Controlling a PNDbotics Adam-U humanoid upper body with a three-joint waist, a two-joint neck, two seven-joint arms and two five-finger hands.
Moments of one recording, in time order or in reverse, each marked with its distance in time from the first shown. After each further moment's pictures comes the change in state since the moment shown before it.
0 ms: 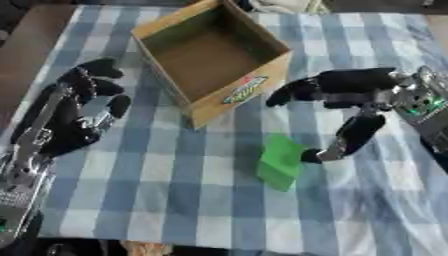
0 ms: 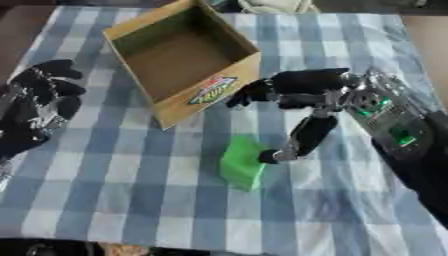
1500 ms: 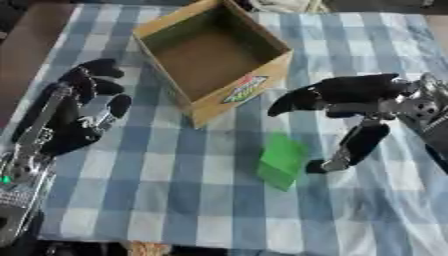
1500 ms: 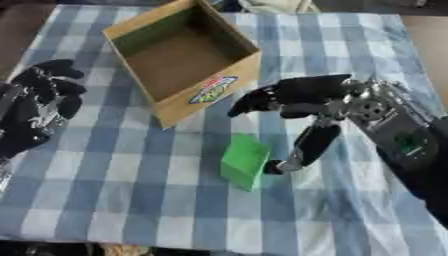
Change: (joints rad) left arm 0.000 0.000 0.000 0.000 0.000 -0.002 -0.002; right arm 0.028 -0.030 0.022 -0.056 0.020 -0.007 -0.007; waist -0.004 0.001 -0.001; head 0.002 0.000
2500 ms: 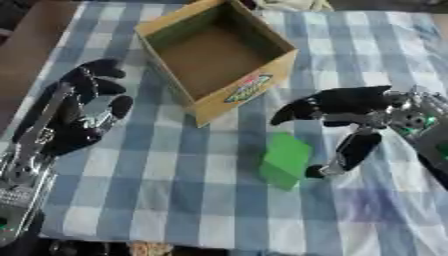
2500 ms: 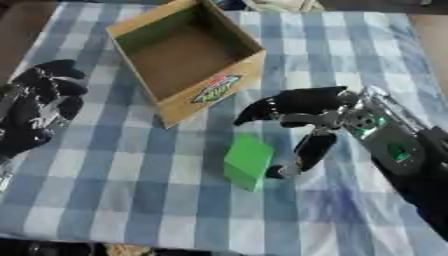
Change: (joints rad) left arm -0.002 0.000 -0.005 0.000 0.000 -0.001 -0.004; right arm 0.024 0.030 0.006 0.075 0.076 -0.024 -0.024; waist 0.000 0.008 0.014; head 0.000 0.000
